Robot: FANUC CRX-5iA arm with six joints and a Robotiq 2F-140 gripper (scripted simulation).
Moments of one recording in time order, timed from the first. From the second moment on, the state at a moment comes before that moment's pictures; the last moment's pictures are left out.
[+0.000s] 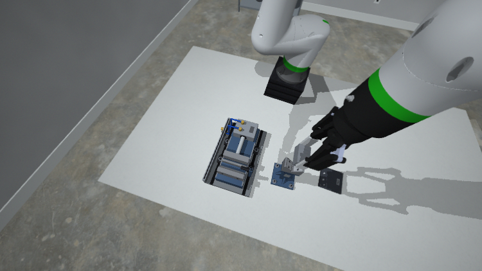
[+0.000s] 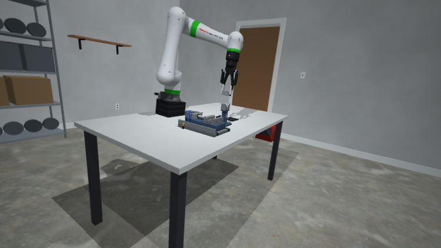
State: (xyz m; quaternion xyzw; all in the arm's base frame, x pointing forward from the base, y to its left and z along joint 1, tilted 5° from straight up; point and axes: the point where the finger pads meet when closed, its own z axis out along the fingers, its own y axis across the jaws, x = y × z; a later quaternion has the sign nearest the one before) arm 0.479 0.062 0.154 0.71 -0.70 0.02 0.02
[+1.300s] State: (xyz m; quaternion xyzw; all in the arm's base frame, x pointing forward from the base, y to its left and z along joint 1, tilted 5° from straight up) arm 0.479 0.072 0.152 0.69 -0.68 0.17 0.16
